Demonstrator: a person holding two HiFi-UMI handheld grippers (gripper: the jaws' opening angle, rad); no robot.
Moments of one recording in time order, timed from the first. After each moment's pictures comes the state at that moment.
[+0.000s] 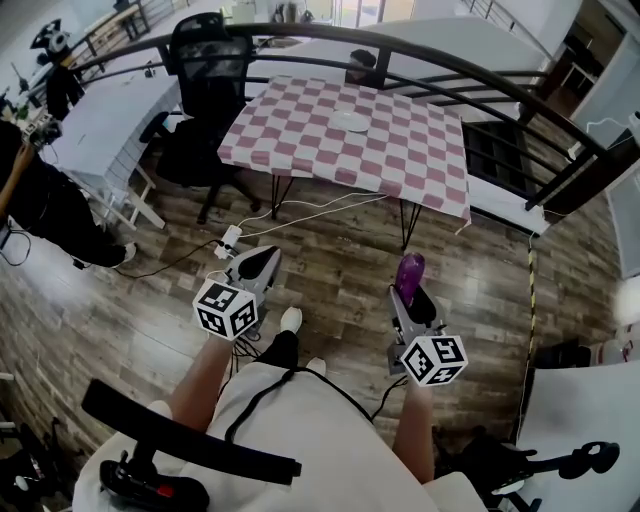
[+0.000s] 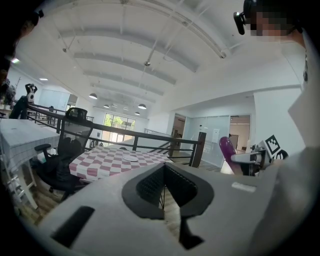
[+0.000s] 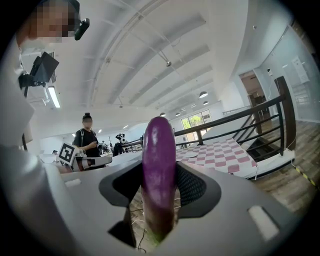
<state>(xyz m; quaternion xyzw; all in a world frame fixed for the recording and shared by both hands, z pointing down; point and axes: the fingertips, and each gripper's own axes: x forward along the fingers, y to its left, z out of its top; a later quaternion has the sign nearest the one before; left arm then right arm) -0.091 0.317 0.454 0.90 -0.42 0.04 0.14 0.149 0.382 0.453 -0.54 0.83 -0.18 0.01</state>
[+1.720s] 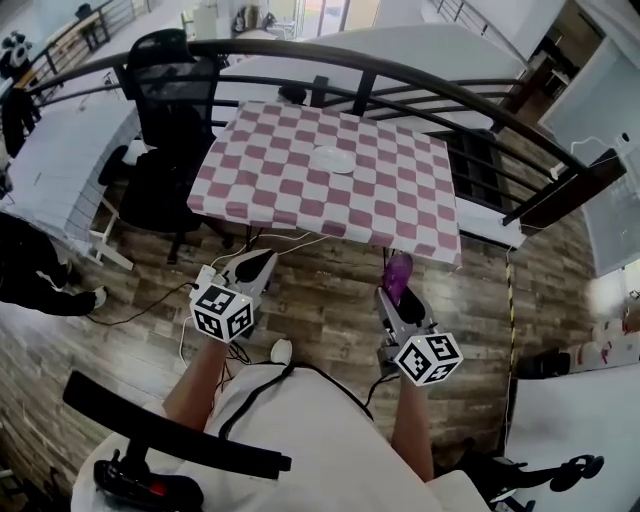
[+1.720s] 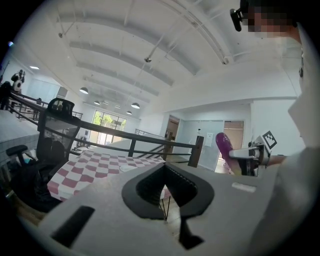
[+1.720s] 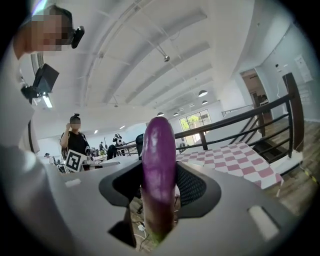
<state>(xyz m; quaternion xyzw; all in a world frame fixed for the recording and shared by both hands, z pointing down) -0.117 0.075 0.453 0.92 -0.35 0.02 0.15 0.095 0.157 0.430 -0.55 0.82 -0.19 0.02</state>
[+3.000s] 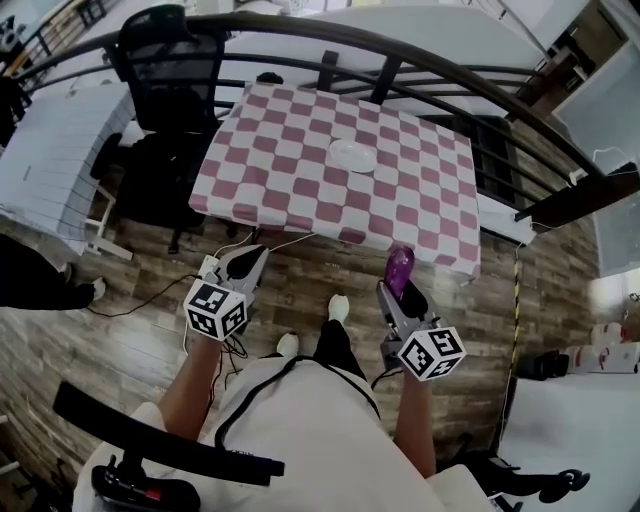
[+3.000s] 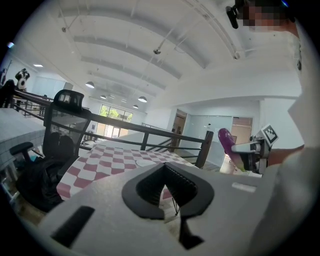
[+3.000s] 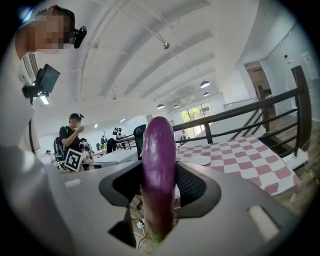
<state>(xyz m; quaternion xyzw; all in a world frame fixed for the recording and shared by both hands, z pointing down) -0.177 -0.031 0.507 0.91 -0.37 0.05 0.17 0.053 0.045 0.468 -0.54 0.82 -0.21 -0.02</state>
